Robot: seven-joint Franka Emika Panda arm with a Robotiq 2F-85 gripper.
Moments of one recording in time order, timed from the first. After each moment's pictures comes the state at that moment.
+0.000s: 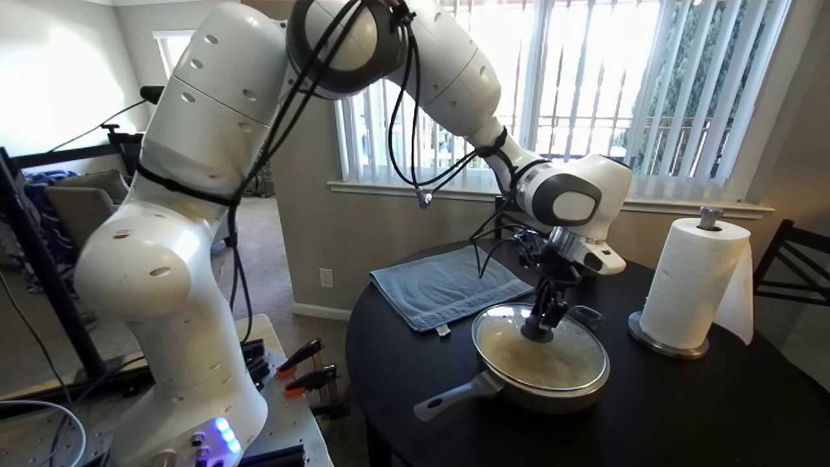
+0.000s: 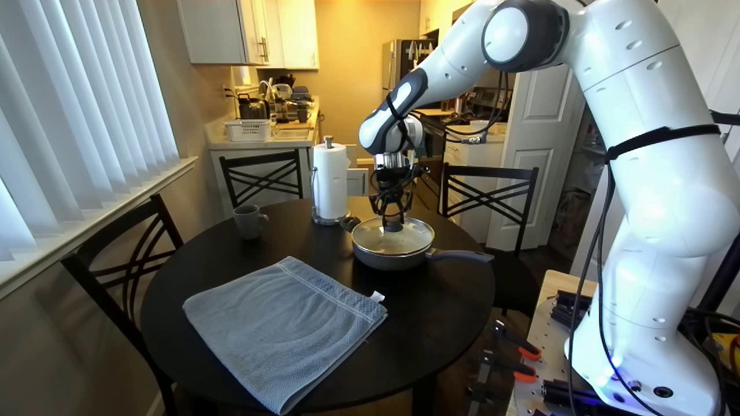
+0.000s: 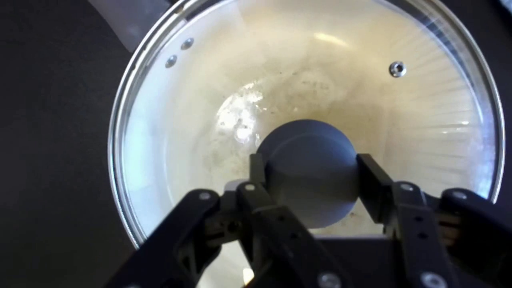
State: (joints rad) arm -0.17 0.58 -0.16 -1.77 0.15 2.10 0.39
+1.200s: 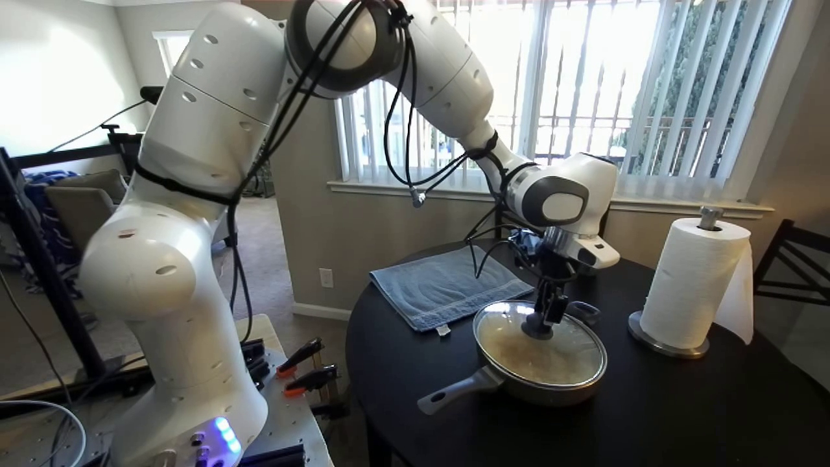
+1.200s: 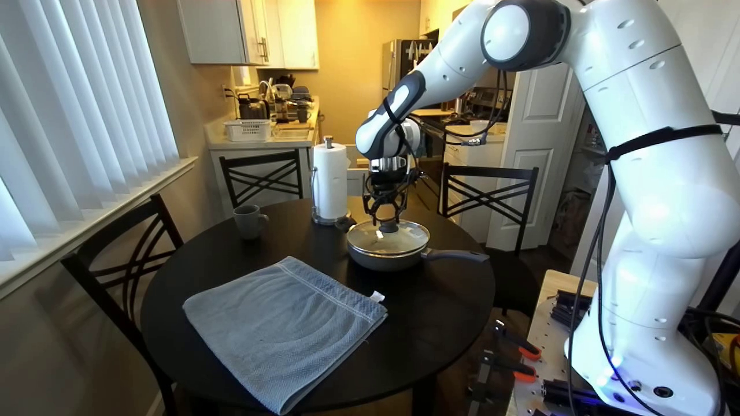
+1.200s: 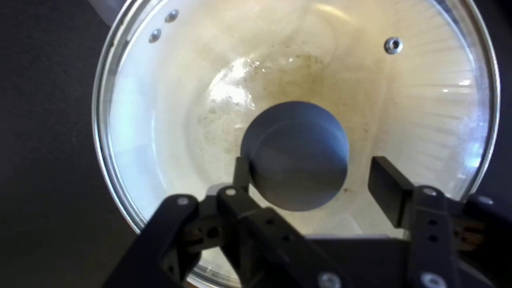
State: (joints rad) arm -0.13 0.57 -0.17 -1.80 0.15 2.24 0.42
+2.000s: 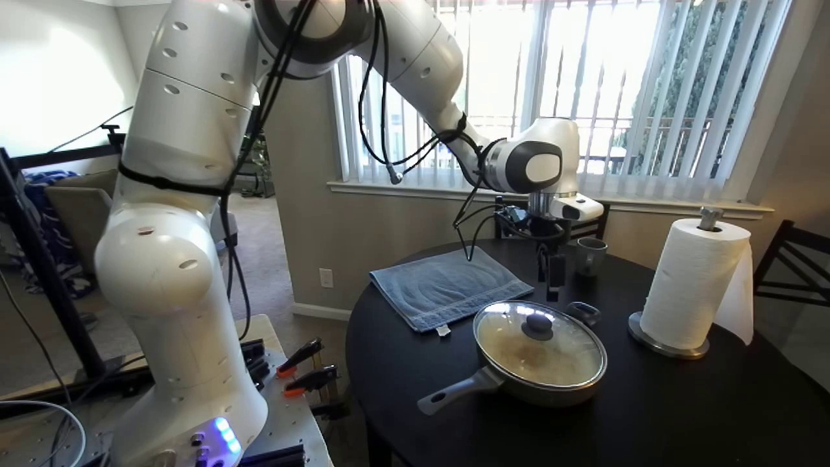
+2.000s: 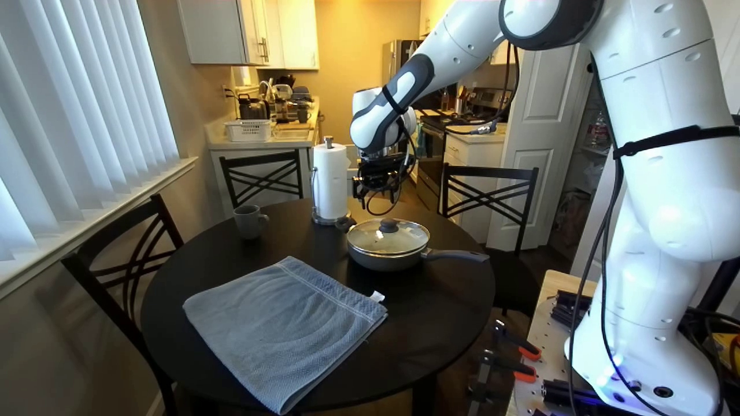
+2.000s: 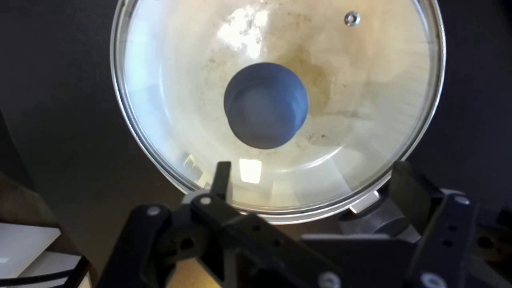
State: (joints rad) arm 0.02 0.45 -0.24 -1.88 -0.05 2.32 0.58
